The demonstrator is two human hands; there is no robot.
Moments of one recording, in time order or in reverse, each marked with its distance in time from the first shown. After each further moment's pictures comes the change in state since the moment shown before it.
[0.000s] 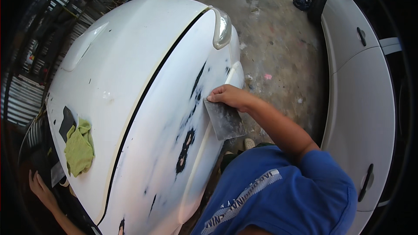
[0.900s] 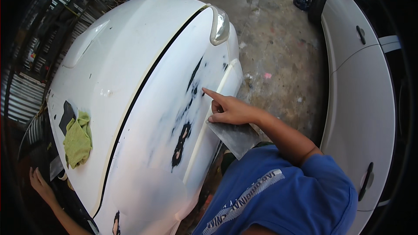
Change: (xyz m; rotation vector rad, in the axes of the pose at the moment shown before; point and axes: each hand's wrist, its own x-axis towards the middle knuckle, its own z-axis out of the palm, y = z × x) left_hand -0.014 -0.037 0.013 -0.083 0.014 -0.036; right_hand -0.063 -0.003 0.024 -0.494 -0.082 -0.347
